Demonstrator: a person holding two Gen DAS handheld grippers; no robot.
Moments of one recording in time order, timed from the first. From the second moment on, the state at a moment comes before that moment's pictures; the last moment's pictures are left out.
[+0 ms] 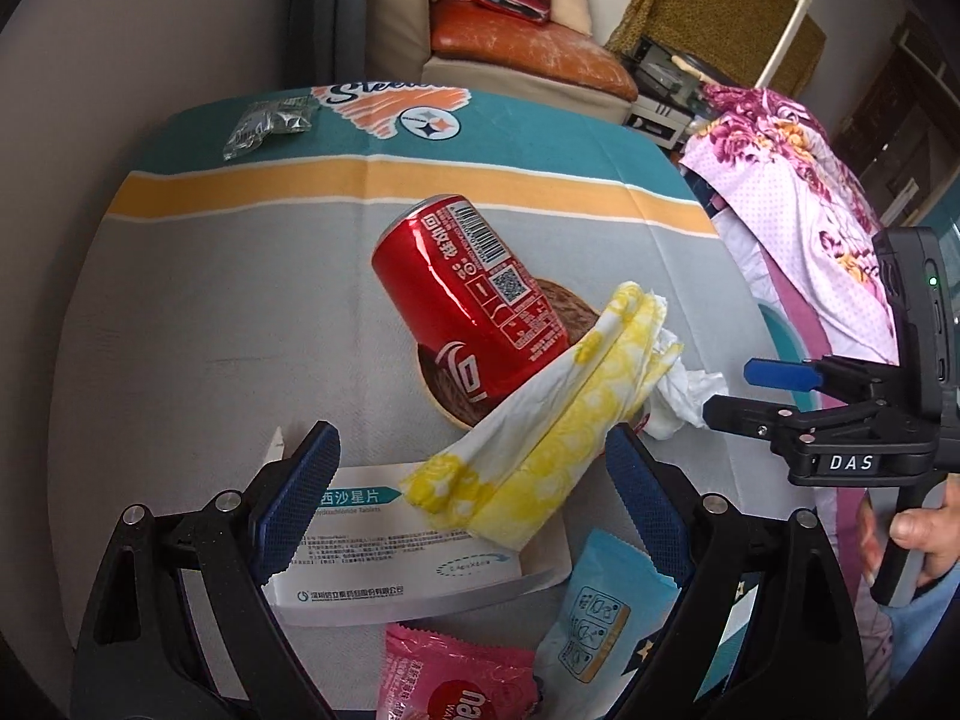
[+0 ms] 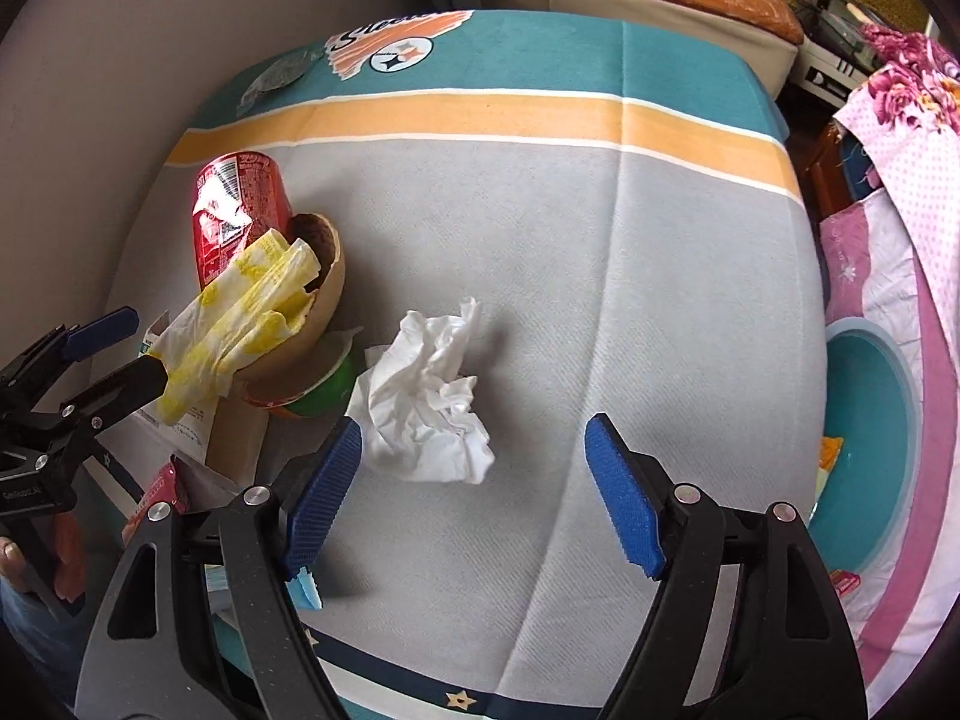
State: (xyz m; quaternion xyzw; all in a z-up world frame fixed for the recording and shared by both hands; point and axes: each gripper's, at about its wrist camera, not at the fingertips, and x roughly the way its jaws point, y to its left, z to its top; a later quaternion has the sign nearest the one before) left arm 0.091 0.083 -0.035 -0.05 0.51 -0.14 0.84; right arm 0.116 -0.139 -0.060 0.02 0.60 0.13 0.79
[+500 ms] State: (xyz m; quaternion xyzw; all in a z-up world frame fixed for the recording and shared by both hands) left arm 0.094 0.063 -0.038 -0.02 0.51 -0.17 0.84; right arm 0.121 -0.143 -0.078 0.02 0.61 0.14 0.78
